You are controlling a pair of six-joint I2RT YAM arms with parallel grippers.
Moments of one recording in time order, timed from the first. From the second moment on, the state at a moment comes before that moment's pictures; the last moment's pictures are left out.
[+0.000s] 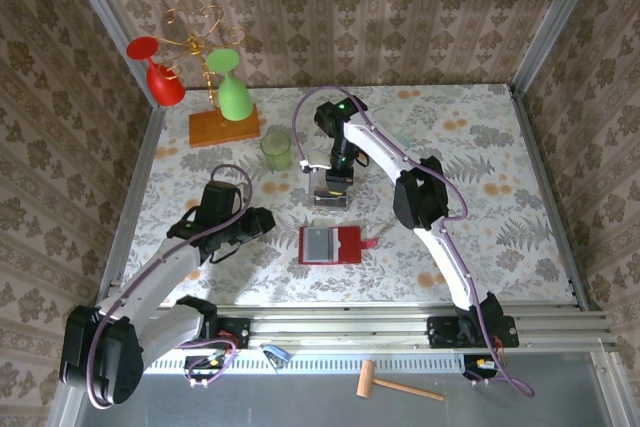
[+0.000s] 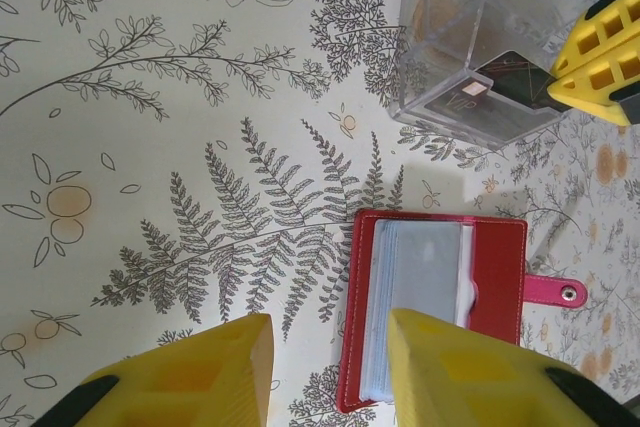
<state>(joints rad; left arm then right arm) -0.39 1.00 0.54 -0.42 0.33 -0.68 0.55 2.55 2.49 -1.60 -0.30 -0.91</state>
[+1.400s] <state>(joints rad) -0.54 1.29 0.63 -0.26 0.36 -0.68 0.62 1.94 1.53 -0.81 -0.20 -0.16</state>
